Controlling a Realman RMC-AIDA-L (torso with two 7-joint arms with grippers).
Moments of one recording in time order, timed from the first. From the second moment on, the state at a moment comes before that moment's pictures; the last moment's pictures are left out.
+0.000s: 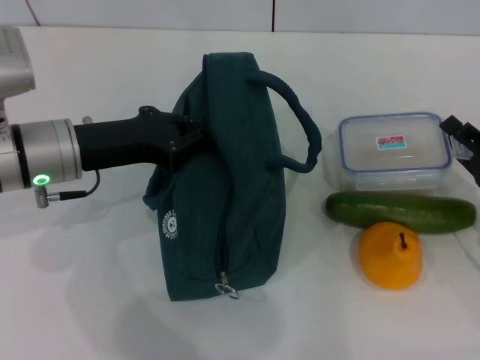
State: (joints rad) left arm -0.45 -2.08 0.88 0.73 1.78 1.46 -1.46; right arm 0.49 2.03 -1.16 0.05 -0.73 -1.31 1.57
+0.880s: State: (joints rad) left arm -0.45 -2.08 0.88 0.74 1.73 1.45 -1.46; right arm 0.48 2.03 -1.17 0.01 -0.73 -1.35 1.41
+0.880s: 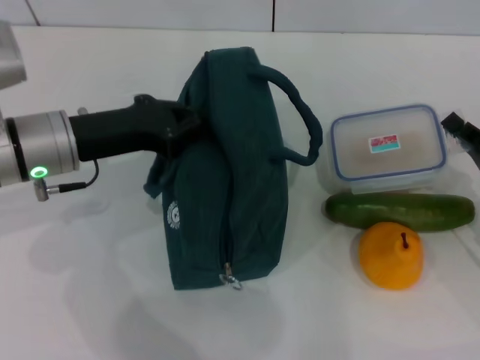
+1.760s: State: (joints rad) left arm -0.44 -2.08 0.79 0.74 1.65 1.45 -1.60; right arm 0.46 2.00 -1.23 -0.25 -0.76 -1.47 1.06
